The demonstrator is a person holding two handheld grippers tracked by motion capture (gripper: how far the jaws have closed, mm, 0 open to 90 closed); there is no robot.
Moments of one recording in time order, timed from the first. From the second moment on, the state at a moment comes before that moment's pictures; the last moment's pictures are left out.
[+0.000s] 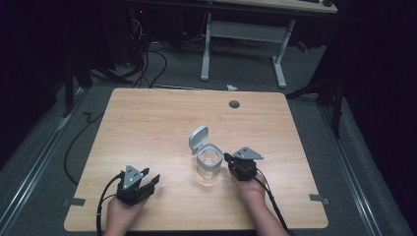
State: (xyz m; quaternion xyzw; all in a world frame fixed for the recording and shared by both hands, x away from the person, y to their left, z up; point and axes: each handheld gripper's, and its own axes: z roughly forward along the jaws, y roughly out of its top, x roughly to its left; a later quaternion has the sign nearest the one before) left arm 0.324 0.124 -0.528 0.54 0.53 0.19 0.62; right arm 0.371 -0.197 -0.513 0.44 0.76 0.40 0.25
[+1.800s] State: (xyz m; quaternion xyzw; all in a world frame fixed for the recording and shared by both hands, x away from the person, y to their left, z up) left arm 0.315 0.106 -0.523 0.54 0.52 0.17 0.64; right arm 0.318 -0.170 -0.519 0.41 0.77 0.44 0.22
